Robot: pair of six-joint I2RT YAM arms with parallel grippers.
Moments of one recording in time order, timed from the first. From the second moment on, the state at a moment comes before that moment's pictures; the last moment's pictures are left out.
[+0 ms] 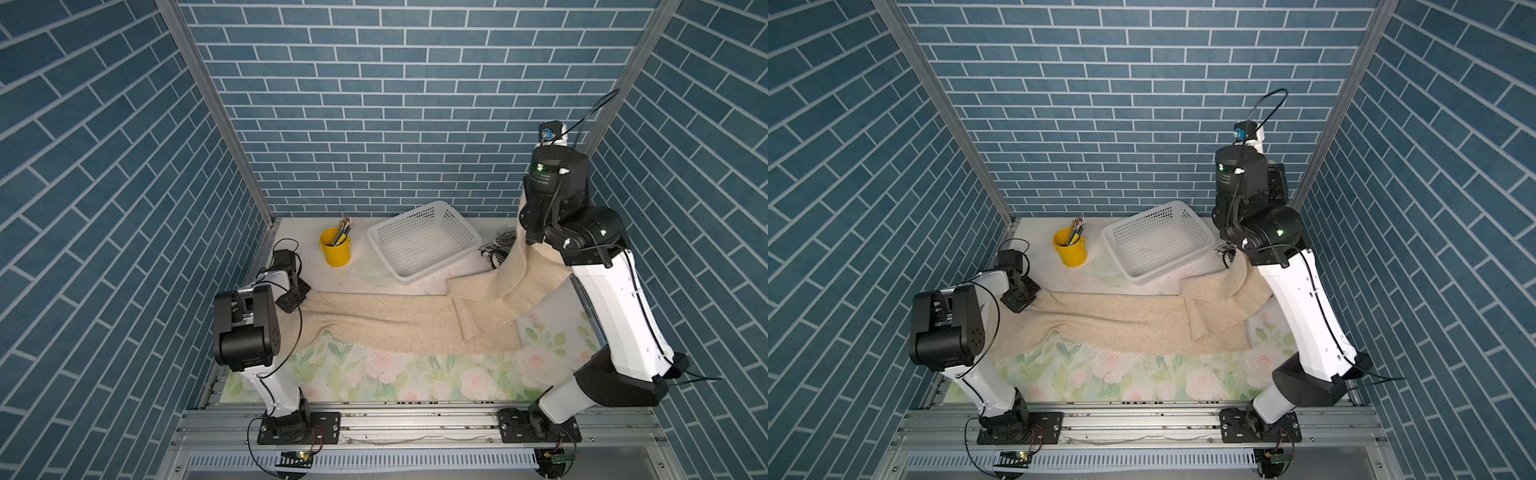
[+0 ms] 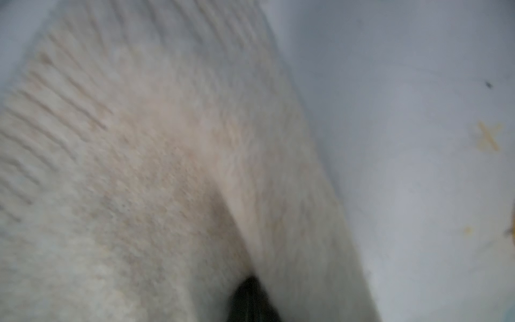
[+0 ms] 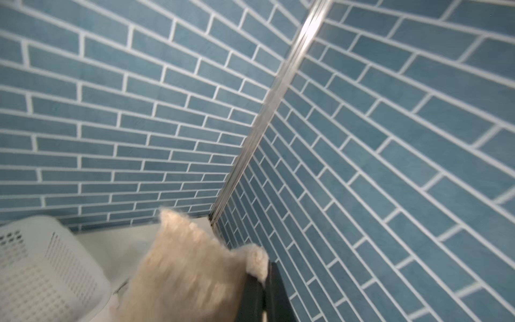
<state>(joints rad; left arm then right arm) 0.22 1.79 1.05 -0.52 -0.13 -0.73 0.61 1.60 2.25 -1.03 1.07 -0.17</state>
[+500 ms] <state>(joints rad) 0.18 1.61 1.11 -0.59 -0.07 -0.61 0.60 1.52 2.07 -1.14 0.27 -0.08</state>
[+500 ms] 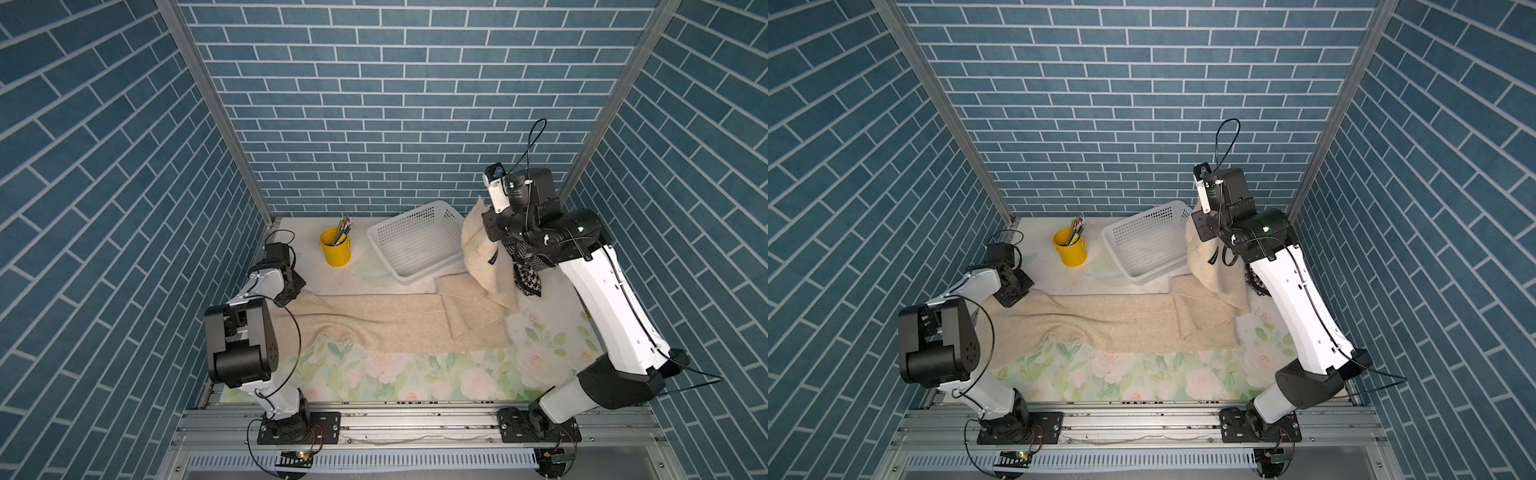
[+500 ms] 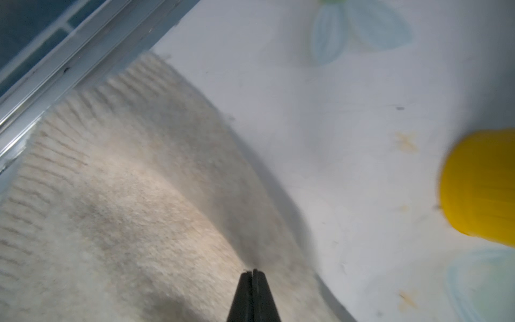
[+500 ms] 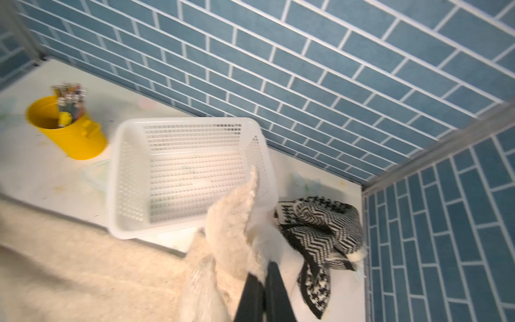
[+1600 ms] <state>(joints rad) -0.63 1.57 1.29 0.08 0.78 -0.34 0.64 1.24 1.61 -0.96 -0.28 -0.07</state>
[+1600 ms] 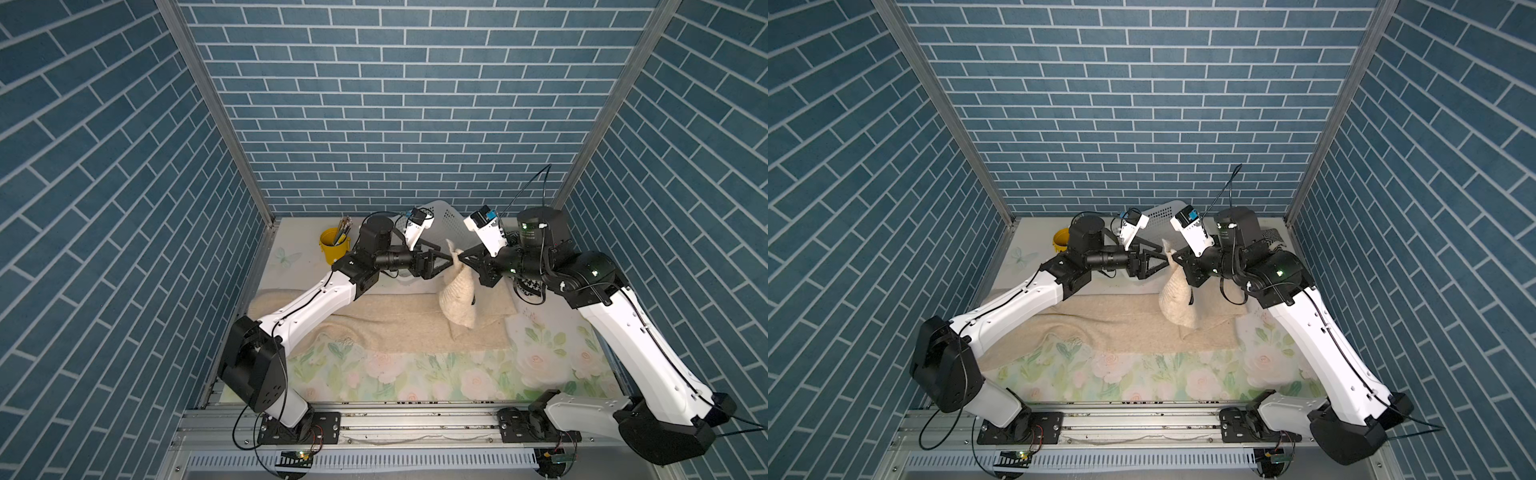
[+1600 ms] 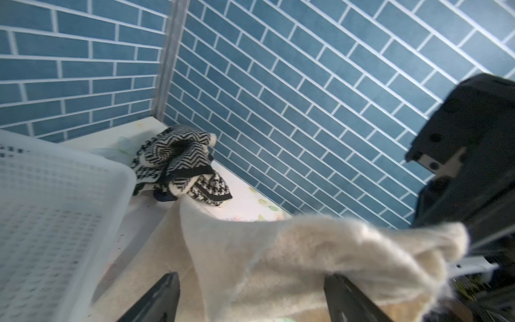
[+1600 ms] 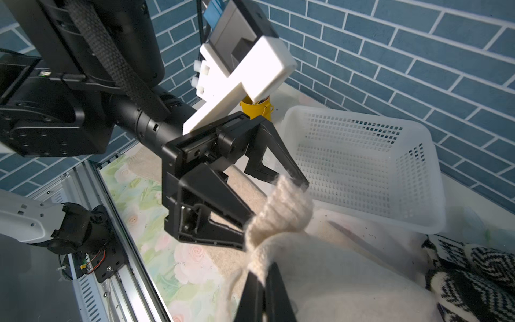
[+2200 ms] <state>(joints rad) -0.63 1.56 1.30 0.10 0.92 -0.27 0.64 1.24 1.60 -0.95 -0.30 -0.07</state>
